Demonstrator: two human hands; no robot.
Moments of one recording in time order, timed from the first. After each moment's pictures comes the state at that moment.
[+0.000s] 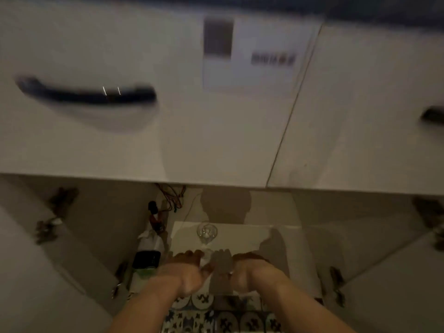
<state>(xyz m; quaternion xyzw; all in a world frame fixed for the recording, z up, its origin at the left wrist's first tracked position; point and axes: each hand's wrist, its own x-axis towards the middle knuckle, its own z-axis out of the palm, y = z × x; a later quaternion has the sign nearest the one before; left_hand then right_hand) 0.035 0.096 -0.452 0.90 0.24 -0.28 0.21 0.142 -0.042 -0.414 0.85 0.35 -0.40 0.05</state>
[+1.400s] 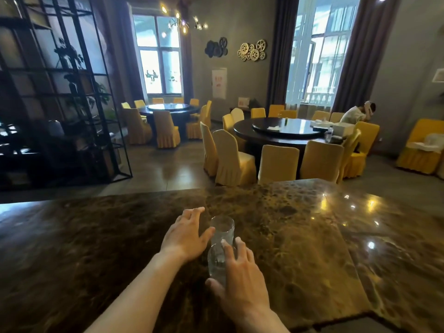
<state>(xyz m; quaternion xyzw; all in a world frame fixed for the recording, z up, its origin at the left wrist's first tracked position) 0.231 0.073 0.179 0.95 0.18 0.14 0.21 0.229 -0.103 0.143 0.92 0.31 0.04 -0.24</state>
